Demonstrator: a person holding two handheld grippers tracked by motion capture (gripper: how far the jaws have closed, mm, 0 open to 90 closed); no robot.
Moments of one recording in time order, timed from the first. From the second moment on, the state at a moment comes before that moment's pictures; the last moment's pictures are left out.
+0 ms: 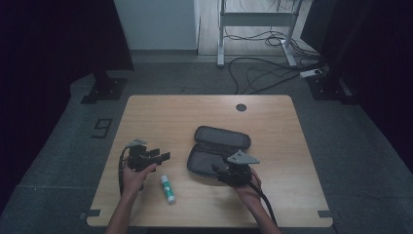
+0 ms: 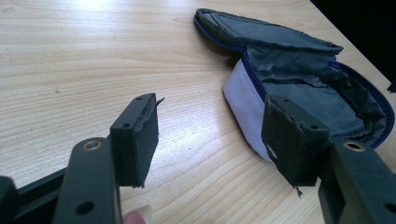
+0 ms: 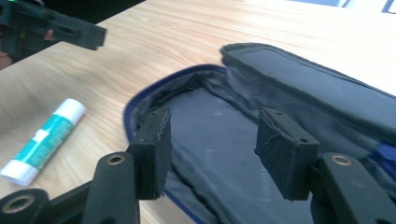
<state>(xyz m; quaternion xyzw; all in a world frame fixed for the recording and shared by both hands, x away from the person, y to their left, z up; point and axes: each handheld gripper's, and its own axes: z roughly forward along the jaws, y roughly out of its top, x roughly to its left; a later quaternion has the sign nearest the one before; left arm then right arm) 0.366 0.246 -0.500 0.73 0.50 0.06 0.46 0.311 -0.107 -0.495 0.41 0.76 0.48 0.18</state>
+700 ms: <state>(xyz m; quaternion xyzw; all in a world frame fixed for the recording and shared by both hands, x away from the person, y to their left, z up) 0.364 0.253 -0.495 0.73 0.50 0.06 0.46 0.302 -0.052 -0.503 0.36 0.79 0.48 0.15</state>
